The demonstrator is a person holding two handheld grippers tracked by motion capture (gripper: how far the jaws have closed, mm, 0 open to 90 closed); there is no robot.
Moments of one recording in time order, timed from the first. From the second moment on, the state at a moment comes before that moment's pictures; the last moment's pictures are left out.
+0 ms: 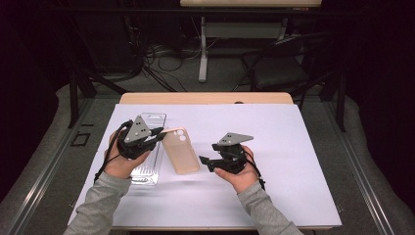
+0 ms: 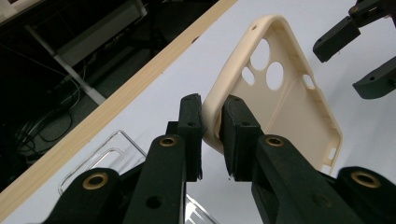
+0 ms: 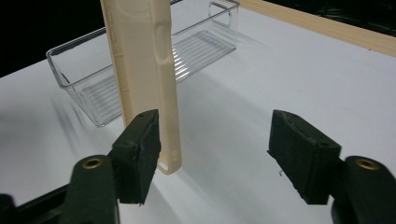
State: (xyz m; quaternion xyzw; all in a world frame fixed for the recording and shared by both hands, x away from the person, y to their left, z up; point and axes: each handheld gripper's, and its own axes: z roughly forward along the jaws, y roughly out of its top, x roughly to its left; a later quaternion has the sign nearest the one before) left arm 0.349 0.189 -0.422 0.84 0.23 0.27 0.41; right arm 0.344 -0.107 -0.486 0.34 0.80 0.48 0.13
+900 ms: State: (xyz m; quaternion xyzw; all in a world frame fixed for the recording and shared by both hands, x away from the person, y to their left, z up) left arm 0.350 0.193 -0.417 0.83 0.23 0.28 0.42; right arm 0.329 -0.120 -0.478 0.34 0.79 0.49 0.15
